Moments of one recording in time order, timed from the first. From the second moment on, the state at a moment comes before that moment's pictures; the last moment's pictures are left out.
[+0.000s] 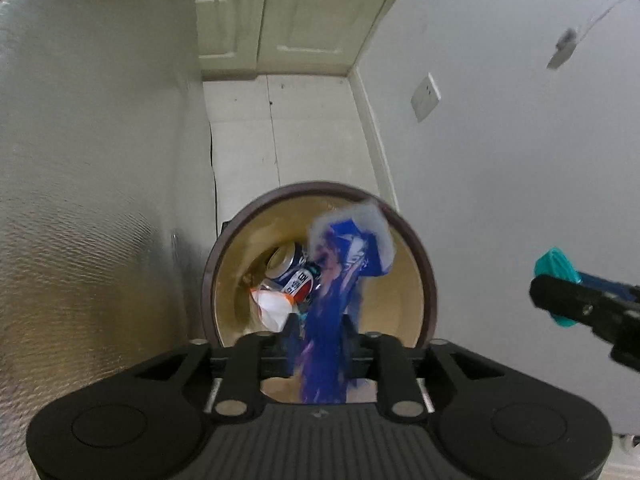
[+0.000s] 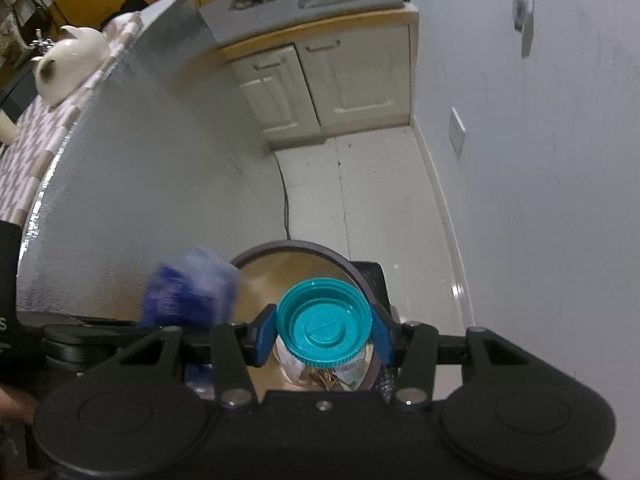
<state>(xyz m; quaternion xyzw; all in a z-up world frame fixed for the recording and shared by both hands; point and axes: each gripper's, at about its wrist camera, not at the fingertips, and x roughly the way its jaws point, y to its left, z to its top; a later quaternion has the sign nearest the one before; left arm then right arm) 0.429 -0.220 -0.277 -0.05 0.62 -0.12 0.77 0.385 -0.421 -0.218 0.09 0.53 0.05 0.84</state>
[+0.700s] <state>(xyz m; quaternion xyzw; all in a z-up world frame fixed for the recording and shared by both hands) 0.422 -0.195 -0.309 -0.03 0.66 -0.10 0.74 0.407 -0.409 -0.286 0.12 0.59 0.07 0.80</state>
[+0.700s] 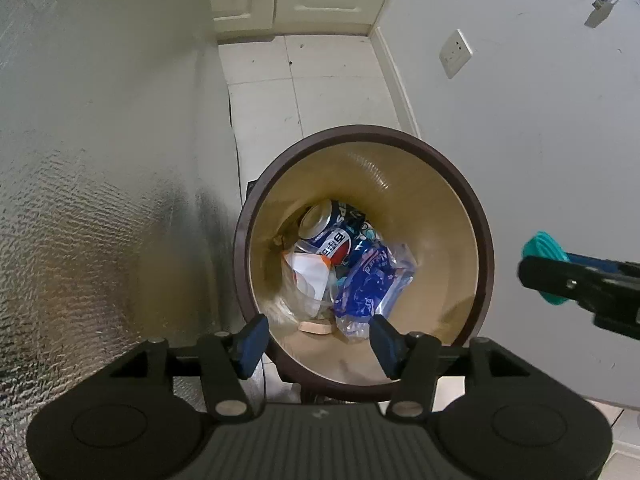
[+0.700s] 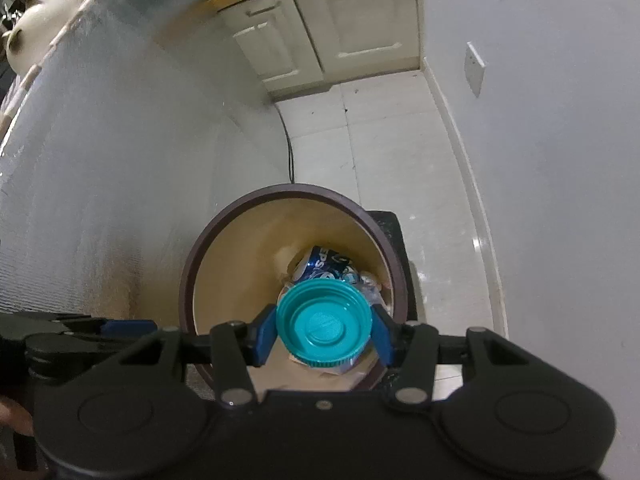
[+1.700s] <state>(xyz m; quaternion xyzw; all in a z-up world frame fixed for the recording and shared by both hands) 0.413 -0.196 -0.268 0.00 0.65 -0.08 0.76 0.397 -0.415 -0.259 0.09 0.58 0.08 0.81</state>
